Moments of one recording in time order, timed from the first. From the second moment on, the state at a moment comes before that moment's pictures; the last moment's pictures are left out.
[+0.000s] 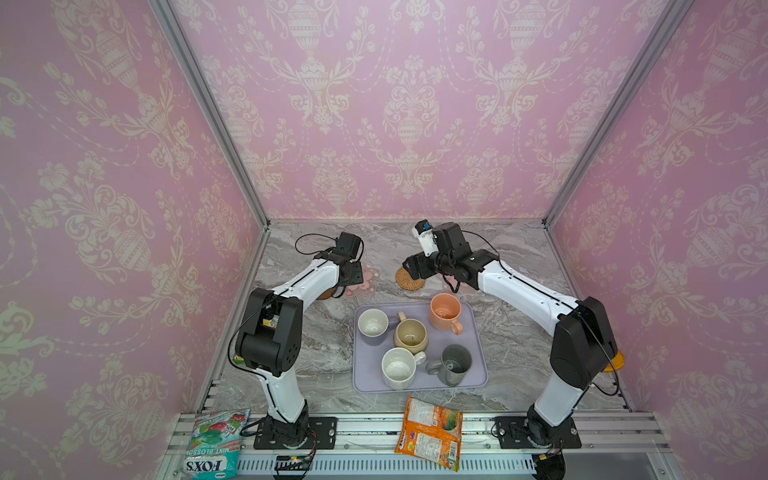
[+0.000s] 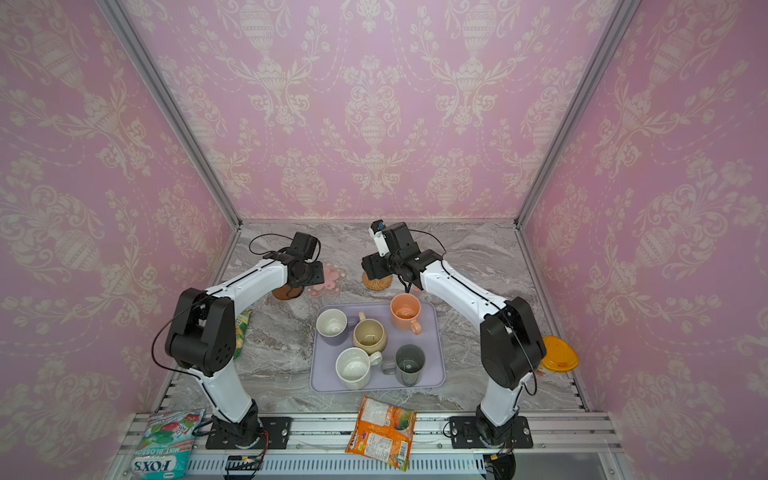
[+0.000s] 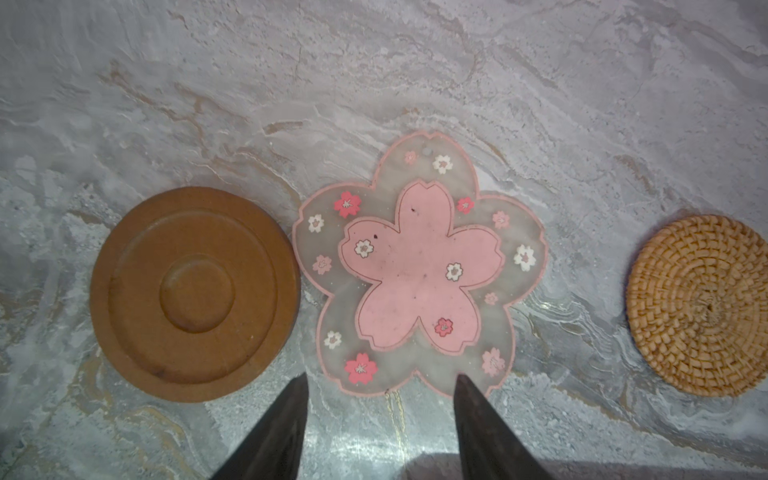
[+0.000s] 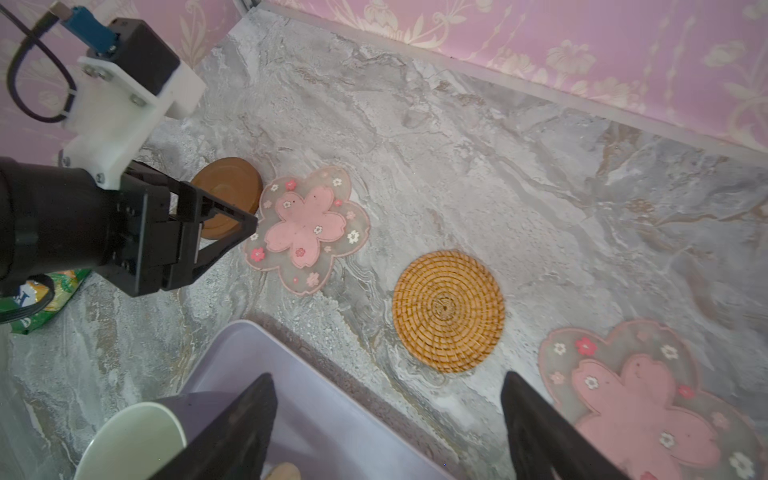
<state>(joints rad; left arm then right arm) -0.27 1.82 1.30 -0.57 -0.12 -0.47 0.58 1.81 1.49 -0.40 -0.10 0.15</state>
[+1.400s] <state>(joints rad) -0.16 1.93 1.25 -0.45 0.06 -0.54 0.66 2.26 1.80 -0.48 -0.26 0.38</state>
